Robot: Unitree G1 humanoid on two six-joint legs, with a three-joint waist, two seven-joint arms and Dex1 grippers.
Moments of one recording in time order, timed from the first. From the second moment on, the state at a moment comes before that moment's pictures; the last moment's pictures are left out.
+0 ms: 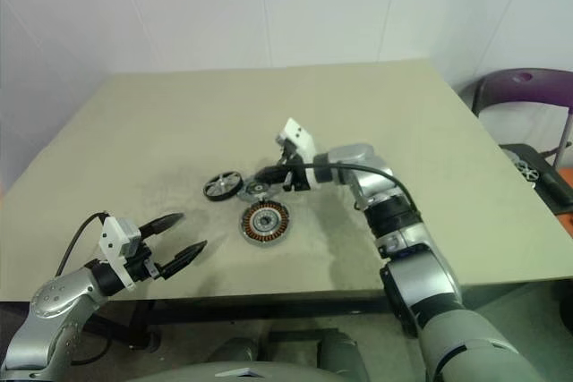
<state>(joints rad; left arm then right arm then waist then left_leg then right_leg) 0.27 0.51 0.18 -0.20 -0.43 0.05 -0.87 -0.83 -0.31 0.22 0.43 0.22 0.57 1.18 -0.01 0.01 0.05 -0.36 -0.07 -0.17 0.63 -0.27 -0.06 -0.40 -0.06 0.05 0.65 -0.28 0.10</state>
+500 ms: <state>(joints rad) 0.13 0.47 0.29 -0.19 -0.62 0.42 -0.61 -0.75 -0.49 0.23 0.22 0.23 0.60 1.27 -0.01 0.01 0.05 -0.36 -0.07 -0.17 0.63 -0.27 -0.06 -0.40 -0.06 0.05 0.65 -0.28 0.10</state>
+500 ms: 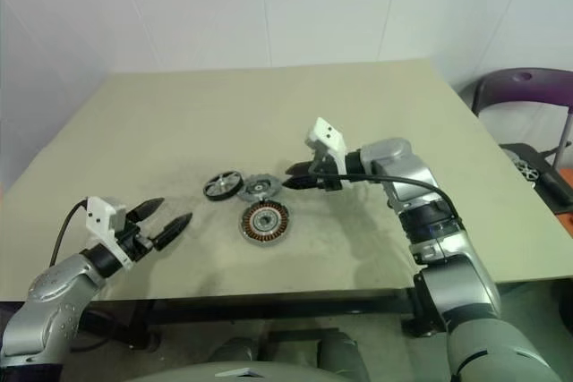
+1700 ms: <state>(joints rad) -0.18 0.09 0.52 0.07 -1.50 0.95 0.14 -0.73 -0.57 0.27 0.18 0.23 0.53 1.33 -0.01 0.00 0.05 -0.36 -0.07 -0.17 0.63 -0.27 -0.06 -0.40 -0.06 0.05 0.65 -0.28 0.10</state>
